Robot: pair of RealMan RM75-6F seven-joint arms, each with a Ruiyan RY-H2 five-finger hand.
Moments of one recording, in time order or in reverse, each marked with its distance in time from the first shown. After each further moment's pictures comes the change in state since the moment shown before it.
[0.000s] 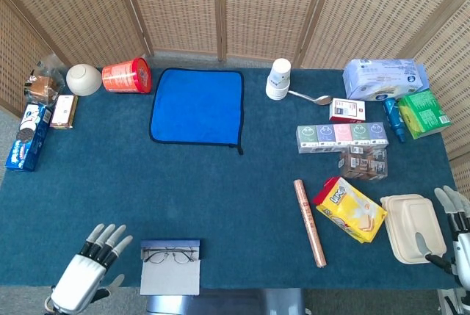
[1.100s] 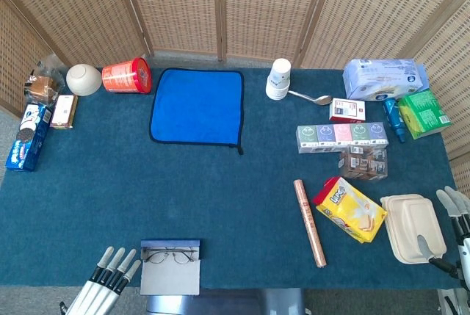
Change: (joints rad) left arm 0.137 -0.183 -0.005 0.335 0.144 0.081 0.242; right arm 0.014 0.004 -0.031 0.066 -0.043 0.097 0.103
